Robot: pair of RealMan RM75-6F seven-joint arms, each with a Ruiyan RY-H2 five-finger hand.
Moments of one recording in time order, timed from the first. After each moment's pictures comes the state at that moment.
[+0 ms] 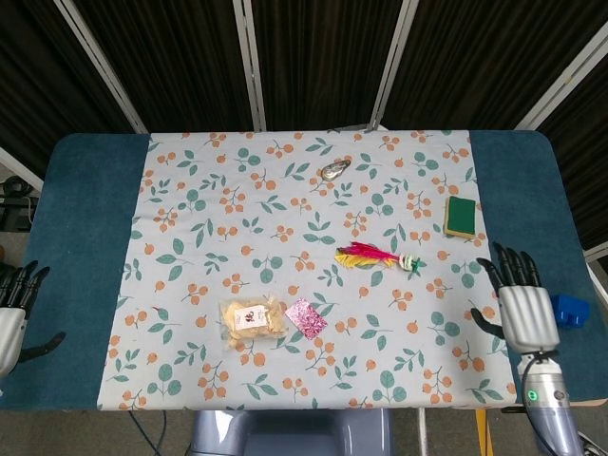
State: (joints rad) left arm -0.08 -1.10 -0.02 -1.61 1.49 1.47 0.08; right arm 0.22 -1.21 0.17 -1.78 -1.36 1.37 -0.37
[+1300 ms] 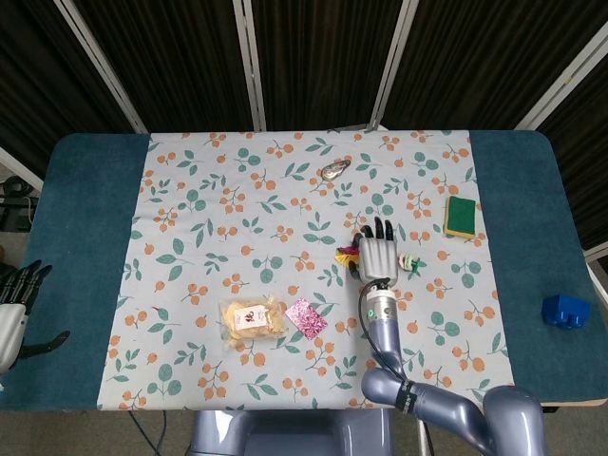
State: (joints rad) left arm -0.10 -1.07 -0.02 -1.64 1.45 1.40 -0.02; right arm 0.76 -2.05 0.43 -1.04 -0.86 1.18 -0.63
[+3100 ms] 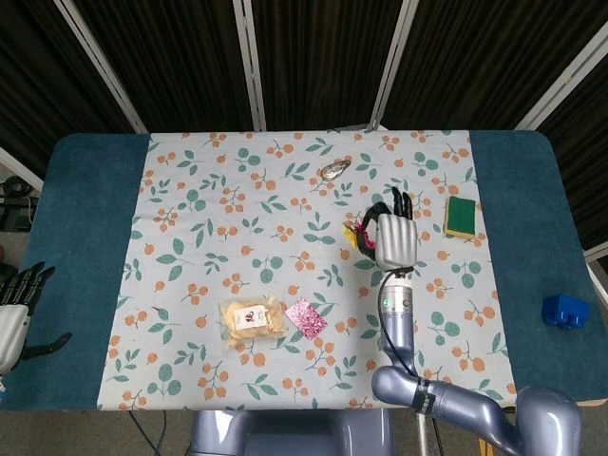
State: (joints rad) left arm -0.10 -1.07 -0.02 -1.65 1.45 1.39 -0.02; right arm 0.70 -1.89 0.52 -1.35 -0.96 1.34 -0.53
